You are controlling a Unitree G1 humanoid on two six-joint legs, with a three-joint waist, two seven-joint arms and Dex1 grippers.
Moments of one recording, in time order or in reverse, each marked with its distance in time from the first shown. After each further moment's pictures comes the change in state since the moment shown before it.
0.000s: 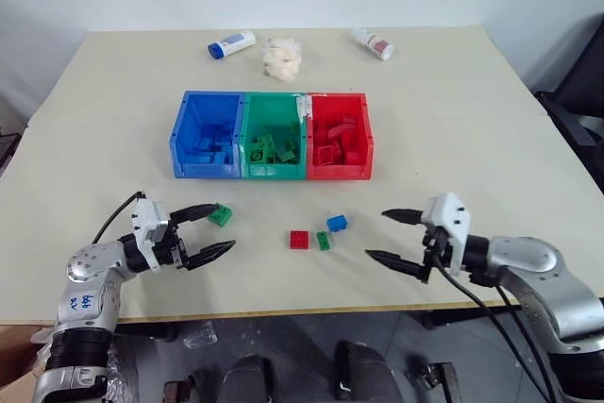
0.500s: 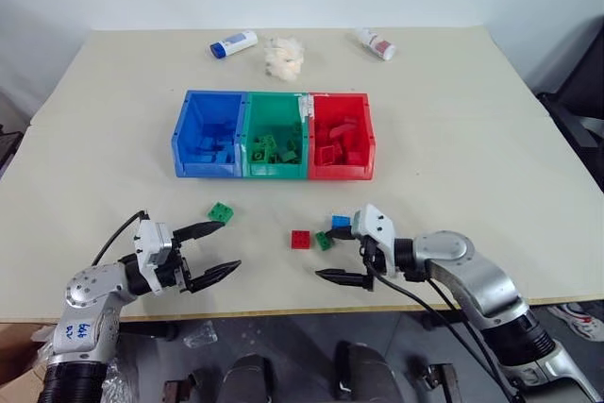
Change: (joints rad) left arm 0.169 -0.011 0.008 -0.202 -0.021 0.042 0.062; right arm -0.194 0.140 0.264 0.195 -0.120 -0.003 0.016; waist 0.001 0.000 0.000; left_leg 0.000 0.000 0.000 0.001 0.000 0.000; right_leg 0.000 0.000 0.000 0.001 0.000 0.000
